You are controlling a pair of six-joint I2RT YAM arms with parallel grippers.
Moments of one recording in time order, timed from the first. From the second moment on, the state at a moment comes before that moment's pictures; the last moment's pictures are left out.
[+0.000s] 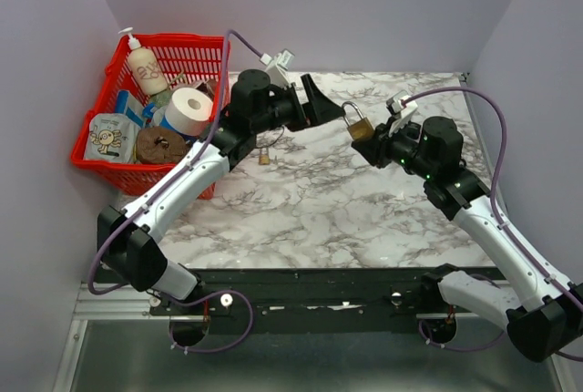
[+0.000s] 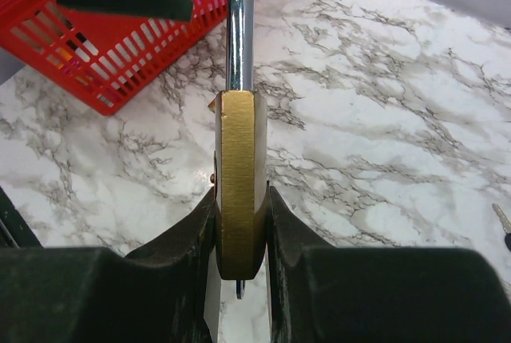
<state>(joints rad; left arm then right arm) -0.59 1.47 1.42 -0.12 0.42 -0.83 0.44 1.01 0.94 -0.15 -0.32 0.06</state>
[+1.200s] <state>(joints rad) -0.76 1.58 1.36 0.08 0.30 -1.16 0.51 1.03 0.94 -0.11 -0.21 0.13</state>
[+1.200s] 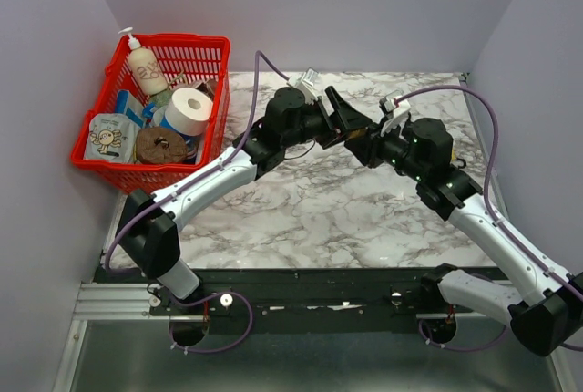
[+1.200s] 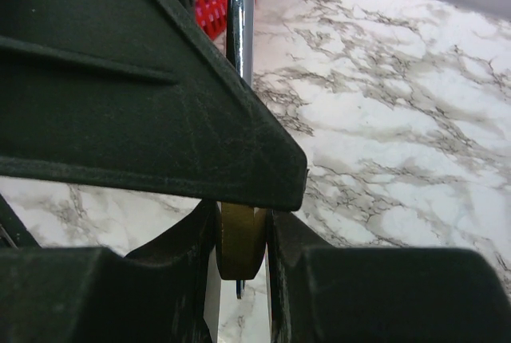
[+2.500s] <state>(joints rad) -0.66 1.60 1.32 0.01 0.33 -1.17 0.38 1.02 0.98 -0.30 -0.47 0.07</state>
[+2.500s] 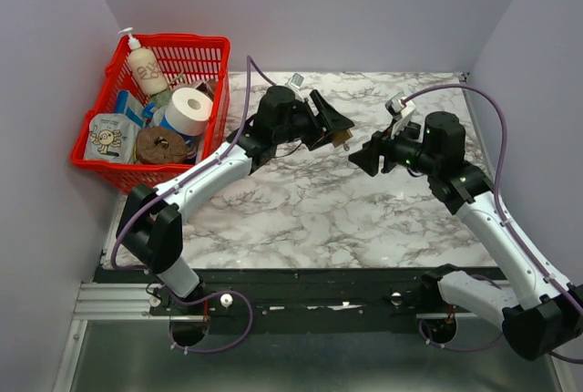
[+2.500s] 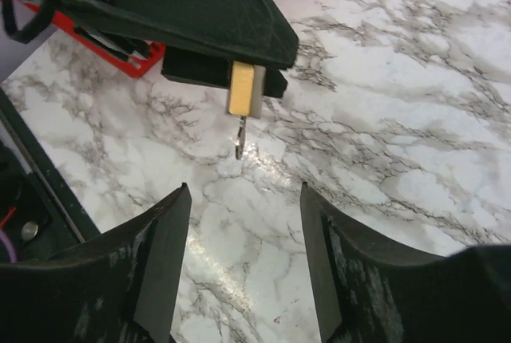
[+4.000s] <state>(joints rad) -0.68 1.60 1.32 -0.10 0.27 -1.22 0.45 1.17 1.06 -0.32 -0.42 0.07</state>
